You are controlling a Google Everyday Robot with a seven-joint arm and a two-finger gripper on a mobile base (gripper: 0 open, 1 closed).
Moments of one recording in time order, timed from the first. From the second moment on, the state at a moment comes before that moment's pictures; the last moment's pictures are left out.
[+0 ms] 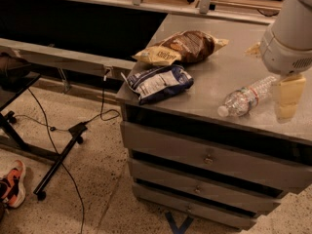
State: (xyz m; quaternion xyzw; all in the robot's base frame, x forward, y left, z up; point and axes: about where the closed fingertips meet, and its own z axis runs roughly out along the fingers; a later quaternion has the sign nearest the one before) arm 0.496 -0.256 0.917 -0.74 0.66 -0.13 0.05
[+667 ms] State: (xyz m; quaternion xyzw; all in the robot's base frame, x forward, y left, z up) arm 0.539 -0.266 0.880 -0.82 0.56 -0.07 0.04
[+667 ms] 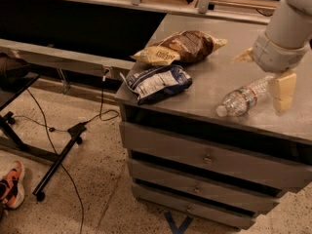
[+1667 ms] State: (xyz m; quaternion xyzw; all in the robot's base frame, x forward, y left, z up) arm 0.553 -0.267 0.853 -0.82 0.56 -0.05 0.05
